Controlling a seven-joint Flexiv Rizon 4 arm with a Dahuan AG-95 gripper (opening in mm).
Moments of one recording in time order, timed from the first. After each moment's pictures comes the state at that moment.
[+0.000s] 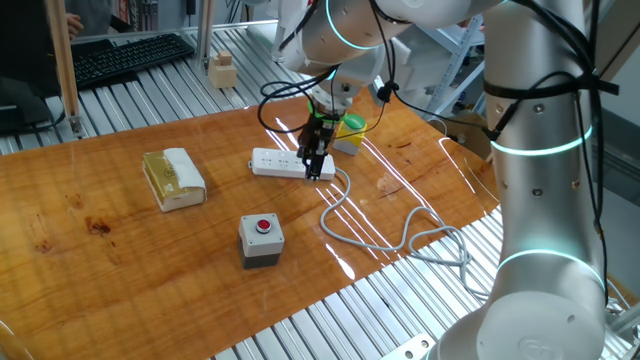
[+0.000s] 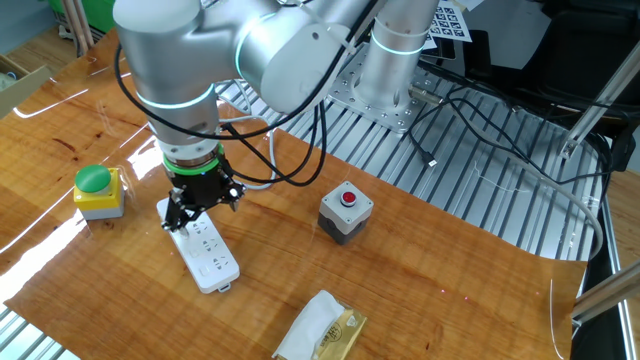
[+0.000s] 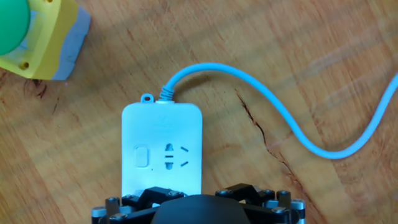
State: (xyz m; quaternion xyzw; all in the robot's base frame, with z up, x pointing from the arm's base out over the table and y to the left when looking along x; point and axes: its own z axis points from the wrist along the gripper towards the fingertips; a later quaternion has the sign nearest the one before) arm 0.579 -0.109 0.012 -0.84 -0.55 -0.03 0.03
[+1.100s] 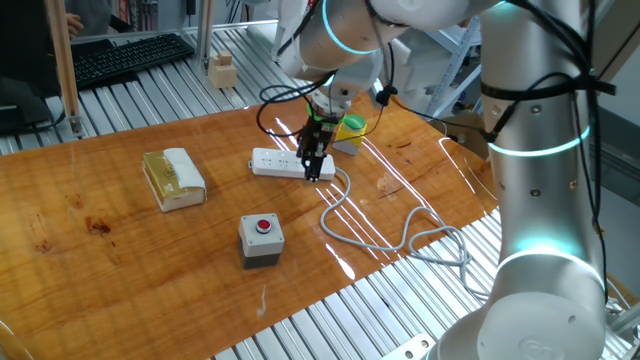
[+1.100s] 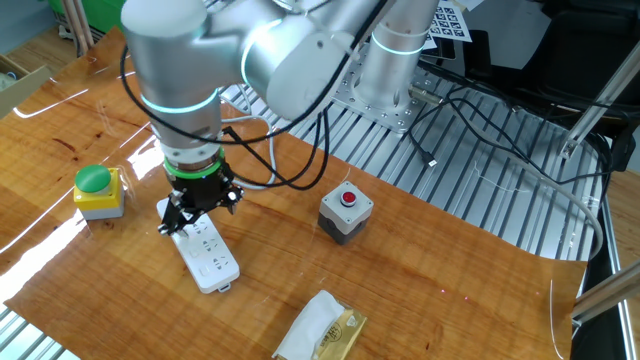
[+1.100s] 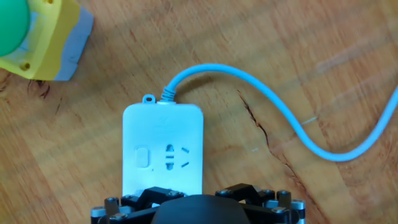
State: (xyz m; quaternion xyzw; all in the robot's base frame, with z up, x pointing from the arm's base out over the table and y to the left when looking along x) arm 0.584 -0.110 0.011 -0.84 -0.55 -0.03 0.03
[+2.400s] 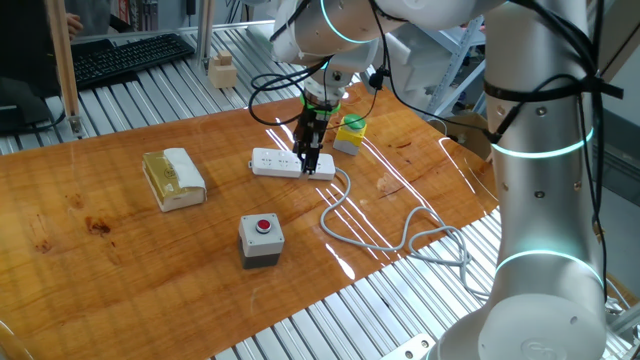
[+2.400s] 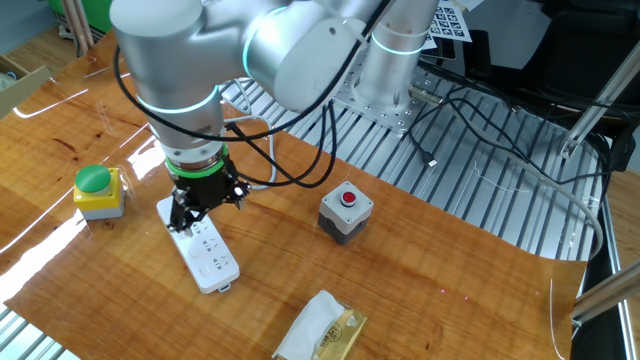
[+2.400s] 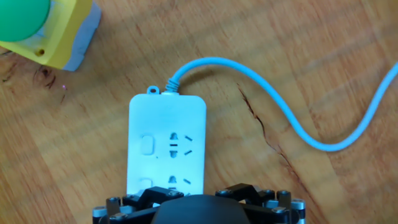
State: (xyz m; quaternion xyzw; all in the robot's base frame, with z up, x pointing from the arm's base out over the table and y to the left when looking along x) arm 0.580 -0.092 0.033 -0.84 -0.55 -0.01 0.03
